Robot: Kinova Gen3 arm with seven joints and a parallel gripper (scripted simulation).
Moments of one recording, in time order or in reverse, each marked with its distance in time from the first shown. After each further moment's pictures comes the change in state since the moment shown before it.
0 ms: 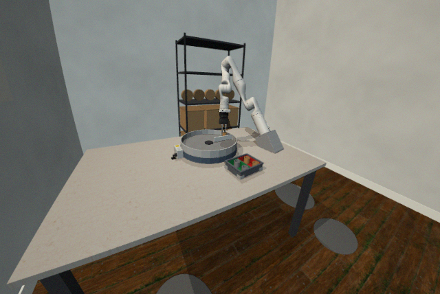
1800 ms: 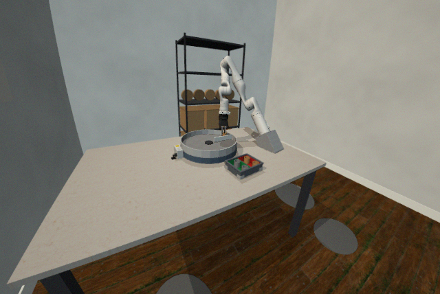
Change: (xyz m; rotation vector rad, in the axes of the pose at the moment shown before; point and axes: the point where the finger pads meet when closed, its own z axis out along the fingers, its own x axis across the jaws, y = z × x) arm 0.000 0.000 0.016 0.000 0.001 -0.002
